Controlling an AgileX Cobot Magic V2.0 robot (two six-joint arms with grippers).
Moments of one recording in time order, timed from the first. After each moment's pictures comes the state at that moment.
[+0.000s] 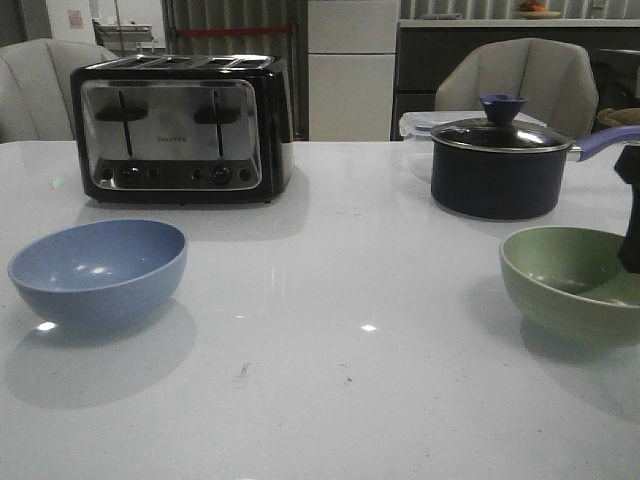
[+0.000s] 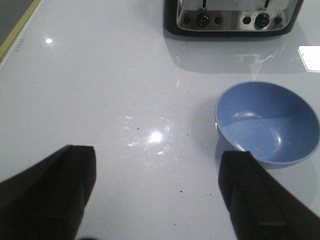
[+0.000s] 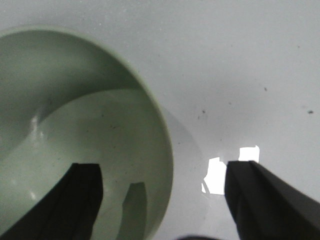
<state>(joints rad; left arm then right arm) -0.02 0.59 -0.54 0.04 0.56 -0.02 -0.09 1.65 -1.01 0.21 0.71 -0.11</state>
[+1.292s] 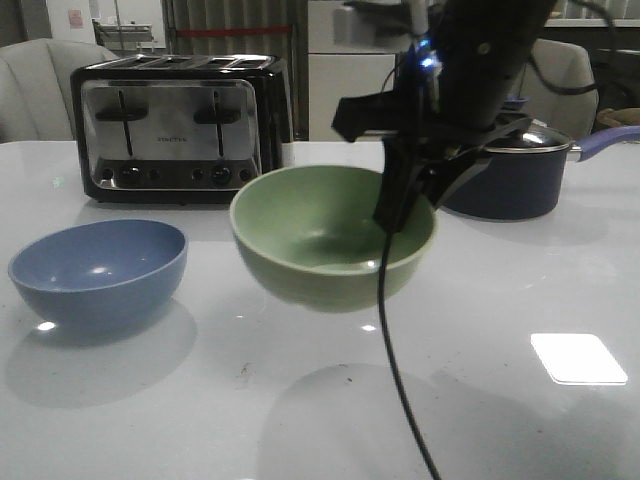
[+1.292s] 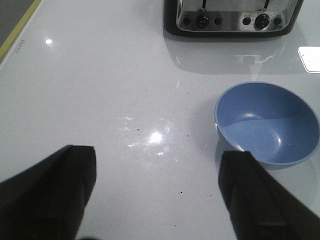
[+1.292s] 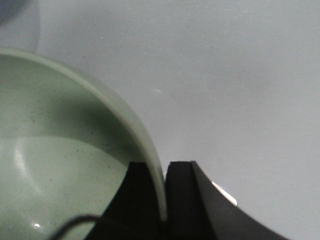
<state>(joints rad) -0.02 0.59 -0.54 0.04 0.56 -0.02 0.46 1.80 -1.36 0.23 0.85 -0.16</state>
